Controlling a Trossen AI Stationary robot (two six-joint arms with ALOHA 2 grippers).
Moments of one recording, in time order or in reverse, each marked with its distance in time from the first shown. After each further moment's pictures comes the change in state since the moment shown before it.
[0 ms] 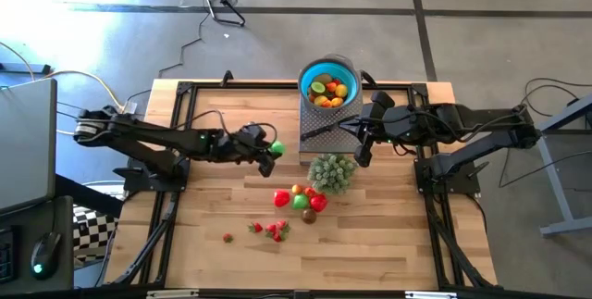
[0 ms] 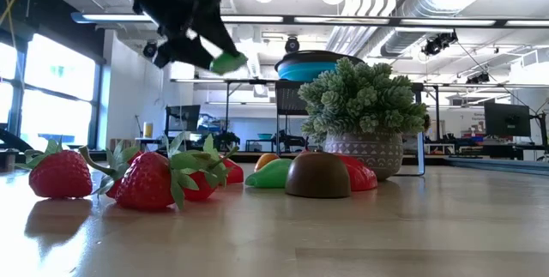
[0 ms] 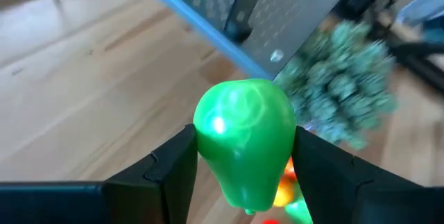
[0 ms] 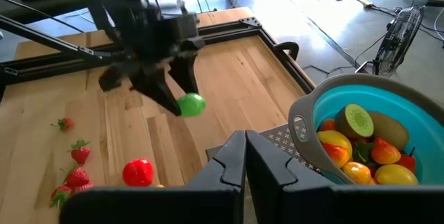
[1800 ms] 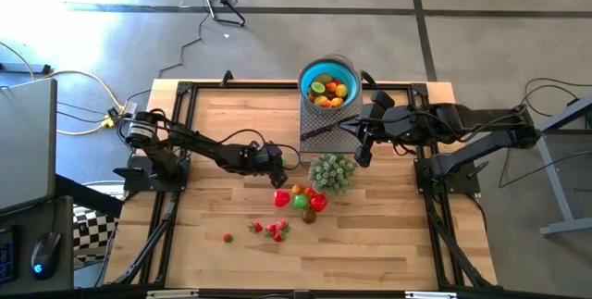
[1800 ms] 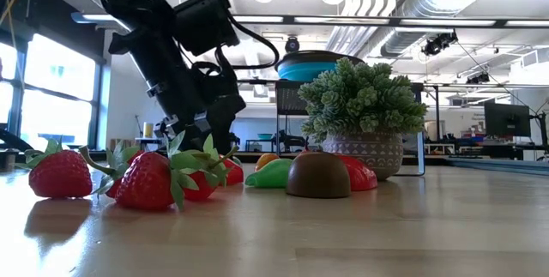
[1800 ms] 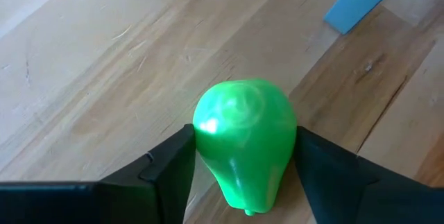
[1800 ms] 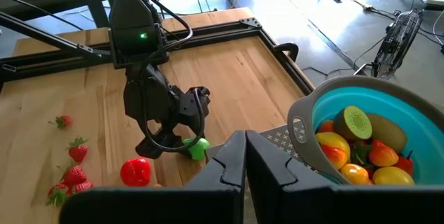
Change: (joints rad) left arm 0.002 0.484 0.000 0.078 -0.013 -0.008; right arm 0.000 0.000 0.000 0.000 0.000 -0.014
